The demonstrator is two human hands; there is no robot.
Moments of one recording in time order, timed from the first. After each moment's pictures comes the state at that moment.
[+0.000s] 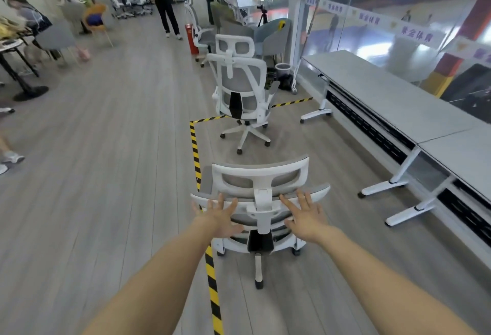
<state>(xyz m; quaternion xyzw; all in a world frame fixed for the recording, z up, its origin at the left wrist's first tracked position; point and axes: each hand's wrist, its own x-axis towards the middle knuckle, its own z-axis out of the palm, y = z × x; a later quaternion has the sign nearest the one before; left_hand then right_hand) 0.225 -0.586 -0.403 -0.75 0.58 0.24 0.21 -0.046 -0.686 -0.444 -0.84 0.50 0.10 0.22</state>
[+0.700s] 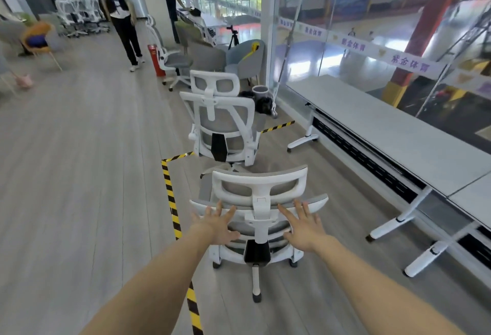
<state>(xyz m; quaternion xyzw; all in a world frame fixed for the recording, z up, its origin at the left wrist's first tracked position) 0.432 -0.975 -0.388 -0.70 0.64 0.22 0.21 0.149 -1.033 -0.438 -0.79 0.57 0.09 0.22</state>
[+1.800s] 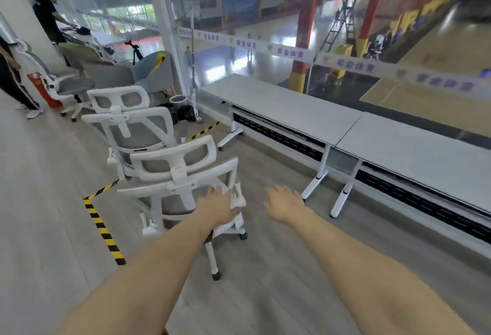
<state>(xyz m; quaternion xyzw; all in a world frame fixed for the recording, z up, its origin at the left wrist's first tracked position) 0.251 -0.963 -0.350 -0.59 0.79 0.13 0.14 0.030 -0.931 -0.365 -0.69 0.70 0.03 0.17</state>
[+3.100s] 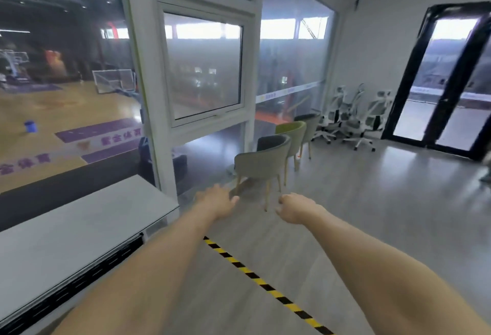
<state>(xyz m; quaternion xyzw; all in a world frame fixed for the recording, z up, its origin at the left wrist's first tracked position) -0.686 -0.295 -0.200 0.18 0.98 0.06 0.04 -0.634 -0.055 -0.211 0.11 0.99 -0.05 0.12</state>
